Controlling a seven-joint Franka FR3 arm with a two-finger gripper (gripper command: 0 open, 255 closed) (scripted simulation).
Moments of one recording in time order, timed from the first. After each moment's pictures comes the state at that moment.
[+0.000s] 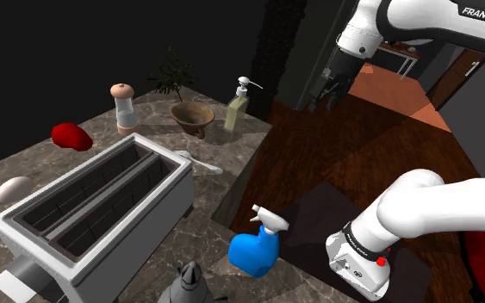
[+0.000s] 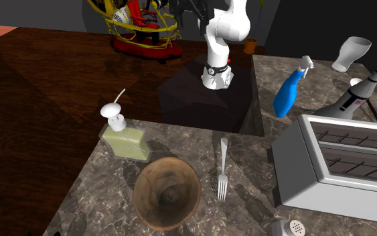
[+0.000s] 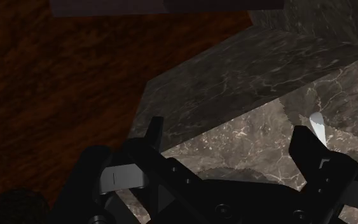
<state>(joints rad) -0.01 -0.75 0.05 -2.37 0.12 1.62 0.10</state>
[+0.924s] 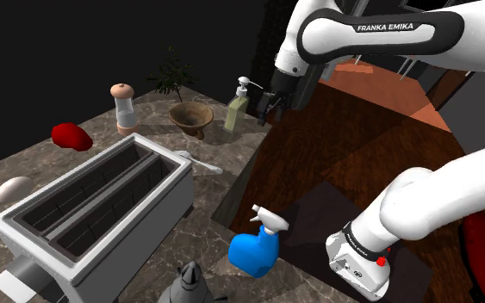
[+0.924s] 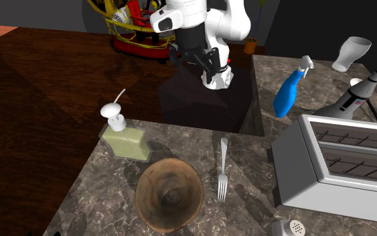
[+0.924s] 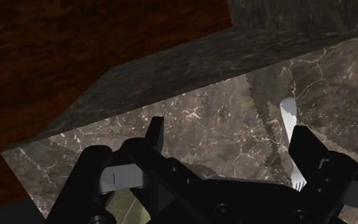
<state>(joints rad) 0.08 -0.35 0.13 -2.28 0.19 1.89 0.04</state>
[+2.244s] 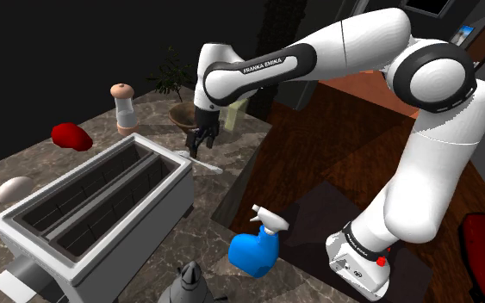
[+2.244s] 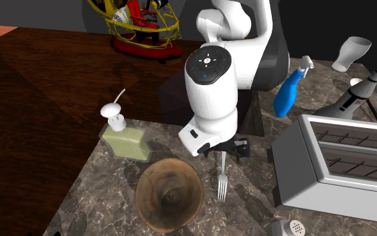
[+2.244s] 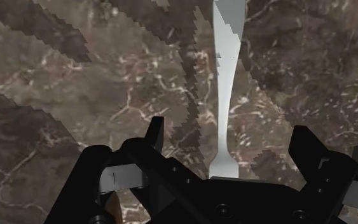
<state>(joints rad) 0.22 0.33 0.26 -1.87 0.15 2.10 0.00</state>
